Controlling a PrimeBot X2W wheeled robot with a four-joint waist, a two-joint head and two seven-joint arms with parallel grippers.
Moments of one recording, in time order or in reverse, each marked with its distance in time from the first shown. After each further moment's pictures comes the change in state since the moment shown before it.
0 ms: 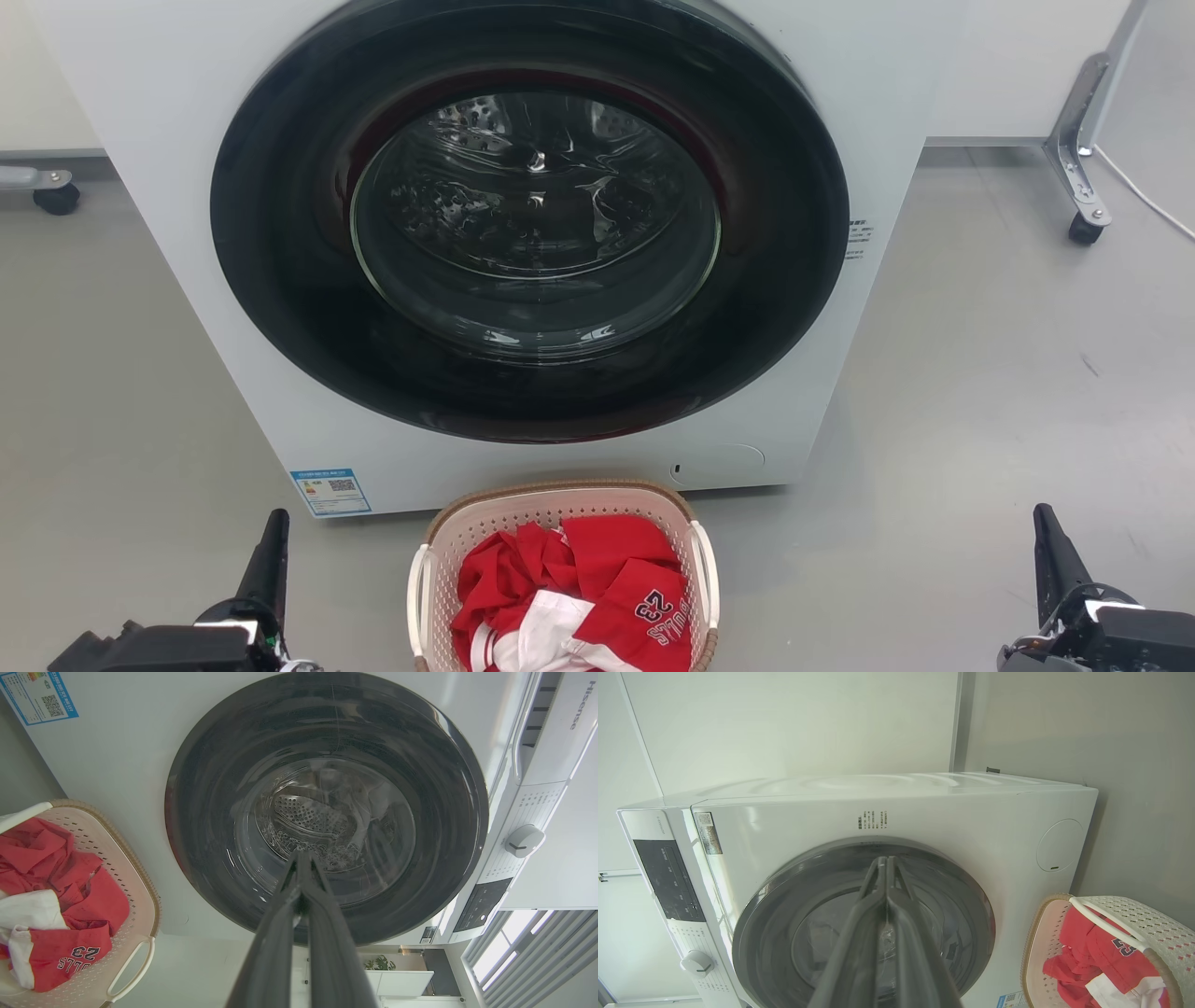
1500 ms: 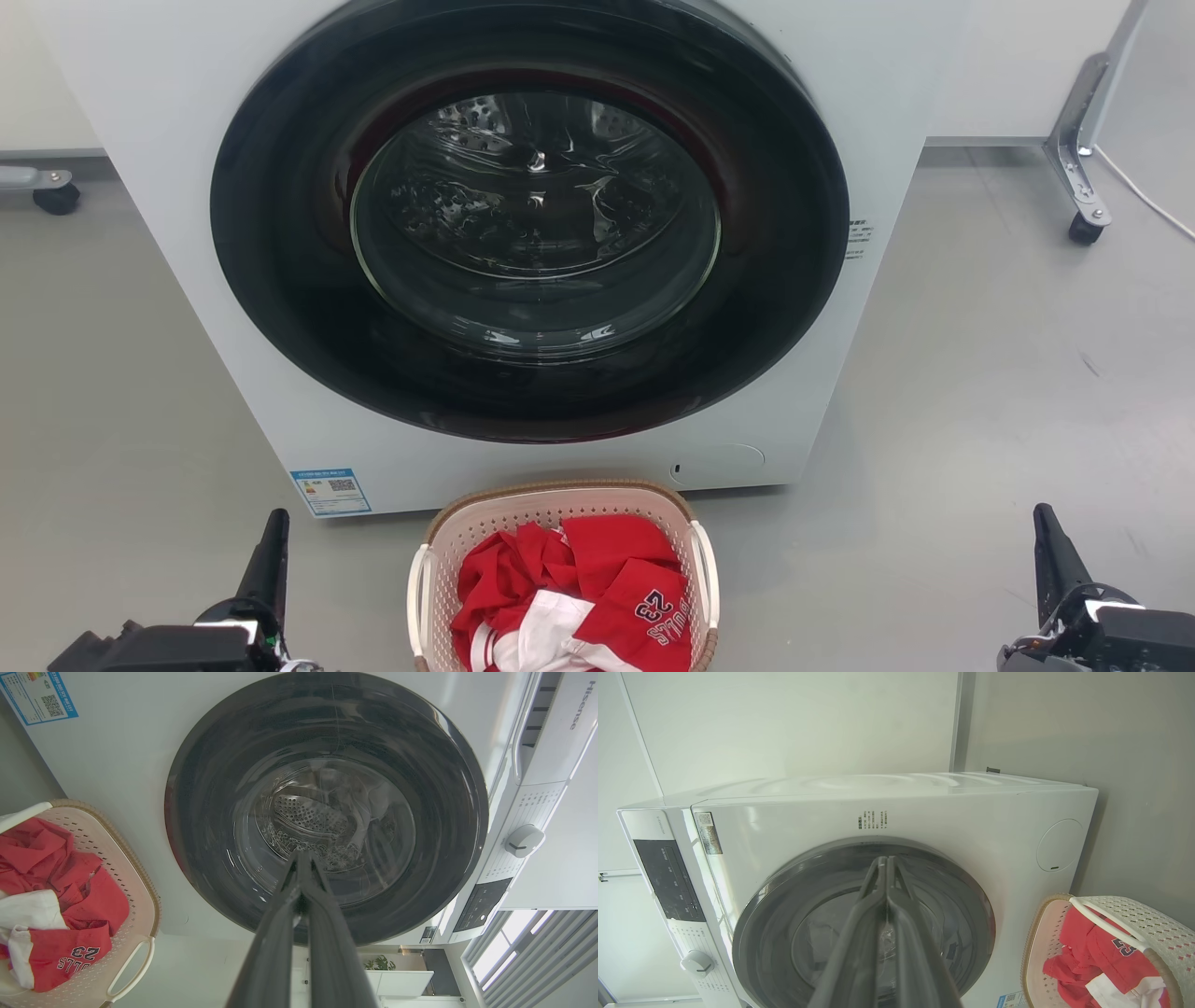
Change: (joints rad) left arm 0.000 0.000 0.000 0.000 0.000 0.000 0.000; right arm 0.000 0.000 0.000 0.000 0.000 0.000 0.000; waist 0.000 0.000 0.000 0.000
